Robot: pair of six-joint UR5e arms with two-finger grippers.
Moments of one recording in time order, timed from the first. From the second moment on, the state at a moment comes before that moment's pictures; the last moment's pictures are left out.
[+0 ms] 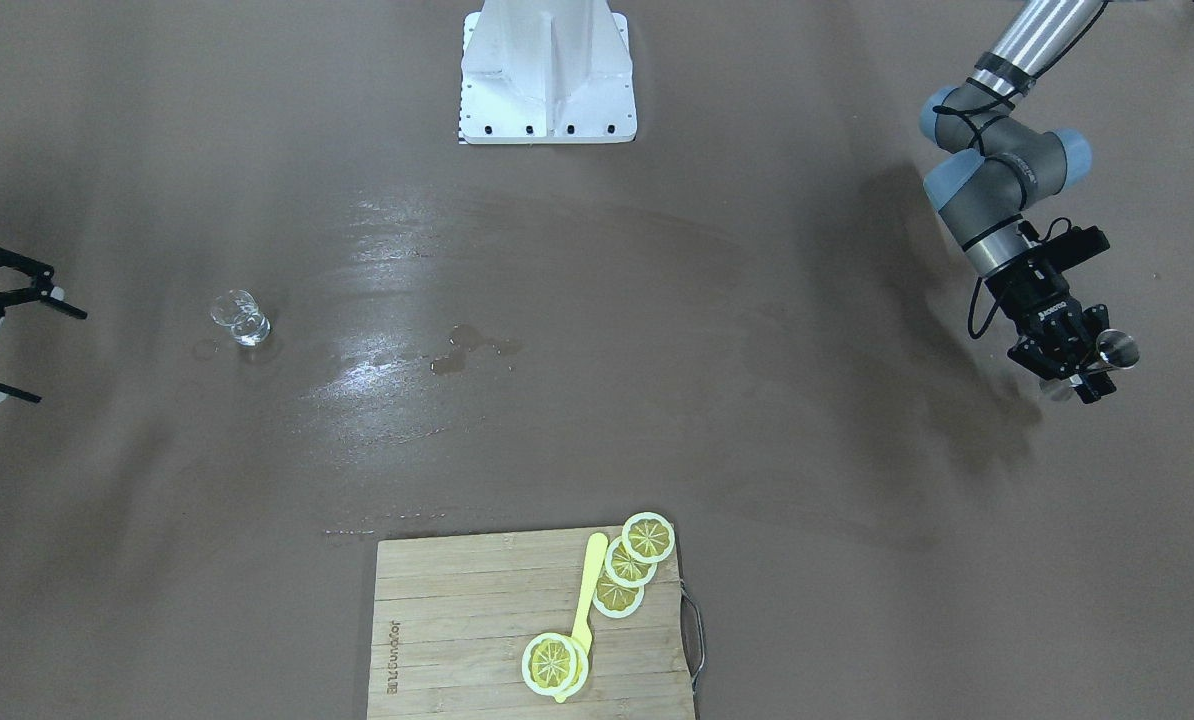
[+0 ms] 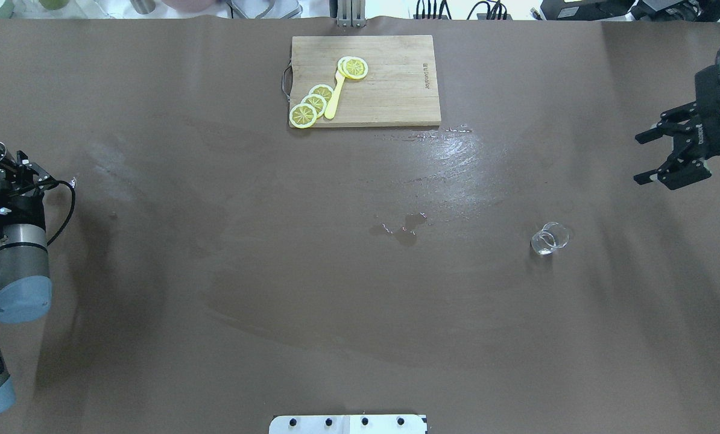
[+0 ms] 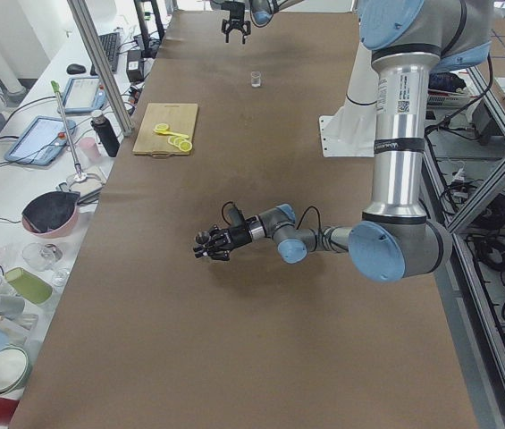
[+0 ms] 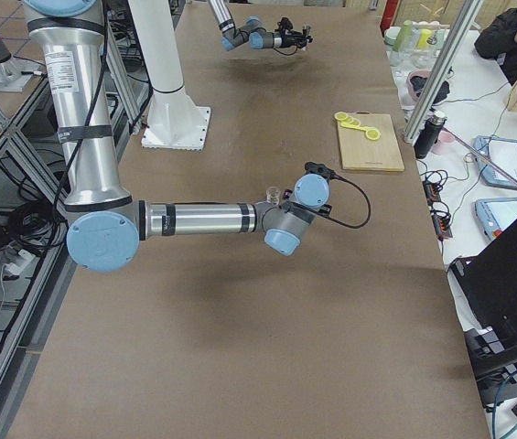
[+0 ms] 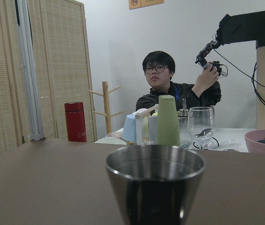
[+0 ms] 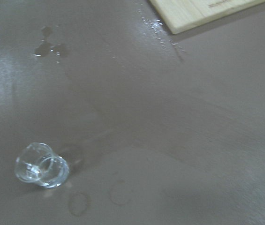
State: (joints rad) left arm -0.50 -1.56 -1.39 -2.38 -0.48 -1.63; right arm 1.23 -1.44 1.43 -0.60 2.59 -0.18
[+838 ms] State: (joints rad) left arm -0.49 -1.58 -1.35 -2.38 -0.48 -1.70; right arm 1.39 -1.39 1.48 -1.22 2.41 -0.17
